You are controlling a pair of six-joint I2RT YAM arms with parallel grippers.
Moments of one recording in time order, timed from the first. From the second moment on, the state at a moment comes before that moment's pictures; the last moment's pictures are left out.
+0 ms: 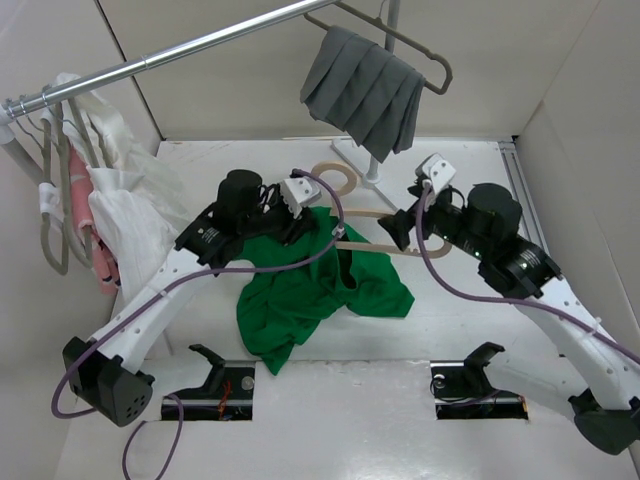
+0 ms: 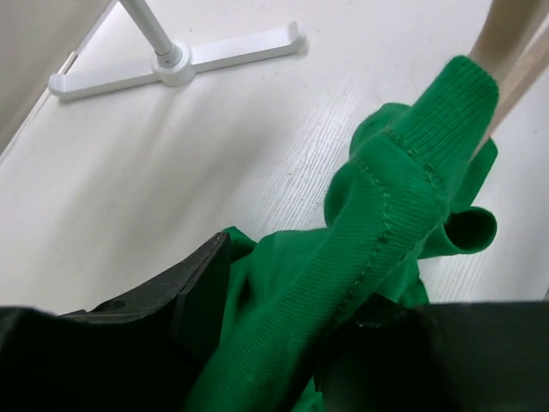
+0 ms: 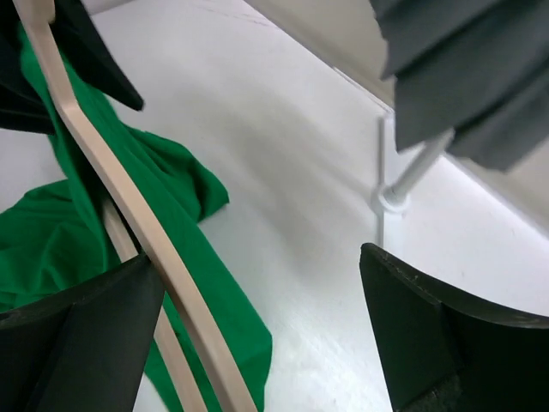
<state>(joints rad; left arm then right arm) -0.55 1.15 1.13 -0.45 0.42 0.38 0.59 0.97 1.11 -0.31 -0.16 -0.19</state>
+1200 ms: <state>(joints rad) -0.54 1.04 1.02 -0.47 0.24 0.07 0.84 0.66 0.63 -0.41 0.18 0.36</state>
